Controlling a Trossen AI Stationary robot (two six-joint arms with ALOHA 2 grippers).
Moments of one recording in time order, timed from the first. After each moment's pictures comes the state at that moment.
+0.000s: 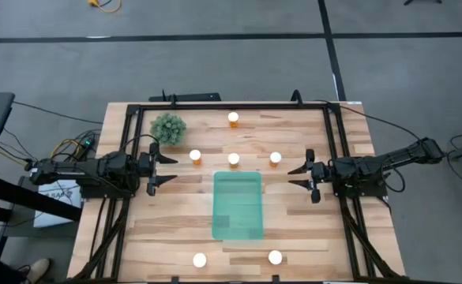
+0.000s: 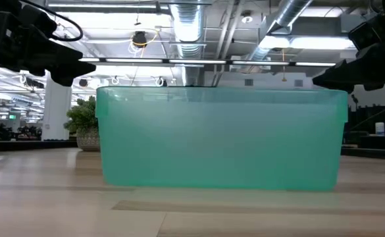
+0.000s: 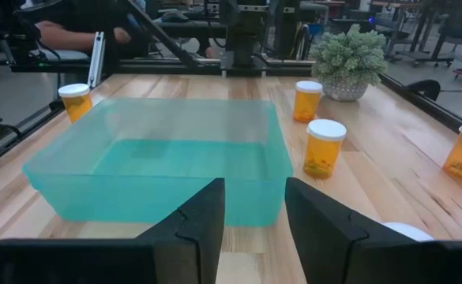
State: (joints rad) left arm 0.01 0.08 0.01 0.04 -0.03 -0.03; right arm 0.23 0.32 0.01 0.10 0.18 -0.01
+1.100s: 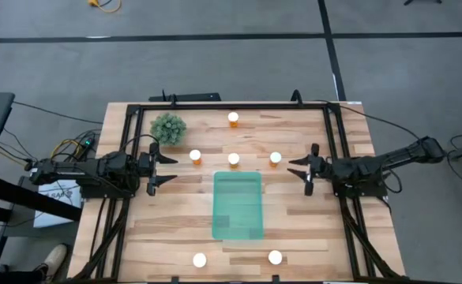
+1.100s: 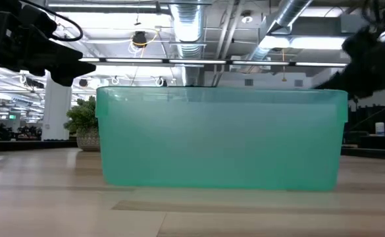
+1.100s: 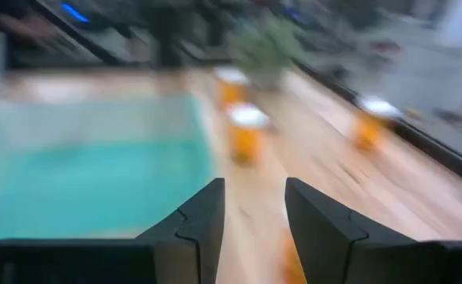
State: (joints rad) left arm 0.01 0.09 0.01 0.04 -0.03 -0.03; right arm 0.23 0.38 0.01 0.07 0.48 0.05
